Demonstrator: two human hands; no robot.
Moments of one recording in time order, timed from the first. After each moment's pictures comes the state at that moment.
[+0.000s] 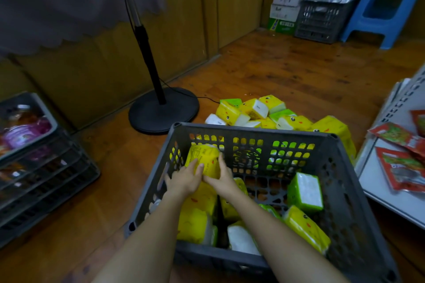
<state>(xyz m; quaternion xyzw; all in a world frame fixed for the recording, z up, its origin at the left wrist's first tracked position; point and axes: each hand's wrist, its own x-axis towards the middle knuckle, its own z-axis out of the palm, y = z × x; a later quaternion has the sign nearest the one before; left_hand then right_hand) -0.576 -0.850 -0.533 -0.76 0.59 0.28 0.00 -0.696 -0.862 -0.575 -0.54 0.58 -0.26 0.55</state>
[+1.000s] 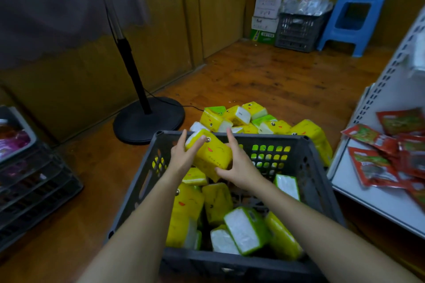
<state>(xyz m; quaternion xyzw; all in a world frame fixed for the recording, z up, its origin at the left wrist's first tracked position) -0.619 -0.877 -0.487 -0.64 0.47 0.45 -0.40 -0.781 -0.857 -0.494 -0.71 0.54 -0.29 0.34</state>
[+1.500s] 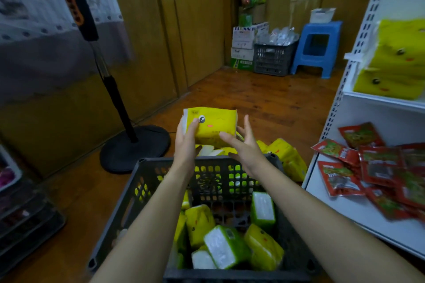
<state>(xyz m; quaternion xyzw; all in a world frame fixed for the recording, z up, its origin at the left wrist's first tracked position) -0.704 -0.880 -0.396 -0.48 0.40 0.52 -0.58 -0.845 -0.863 -0.404 -0.46 0.45 -0.54 0.53</state>
